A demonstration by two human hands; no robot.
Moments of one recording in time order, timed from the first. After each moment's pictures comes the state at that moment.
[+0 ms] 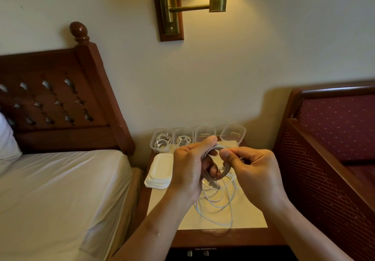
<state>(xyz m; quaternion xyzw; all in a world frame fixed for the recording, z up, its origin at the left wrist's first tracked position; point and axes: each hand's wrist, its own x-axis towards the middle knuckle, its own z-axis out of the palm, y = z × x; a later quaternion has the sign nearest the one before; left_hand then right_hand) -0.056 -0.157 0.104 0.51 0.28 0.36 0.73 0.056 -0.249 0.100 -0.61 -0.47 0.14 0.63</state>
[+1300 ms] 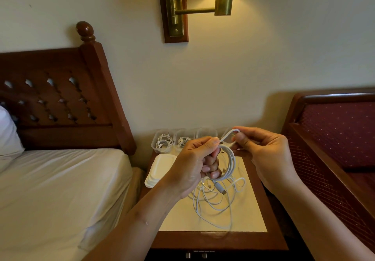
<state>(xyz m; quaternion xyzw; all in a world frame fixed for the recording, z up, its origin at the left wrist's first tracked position) -0.066 -0.145 0.121 0.59 0.19 0.27 0.74 0.095 -0.226 0.114 -0.52 -0.35 0.28 0.73</state>
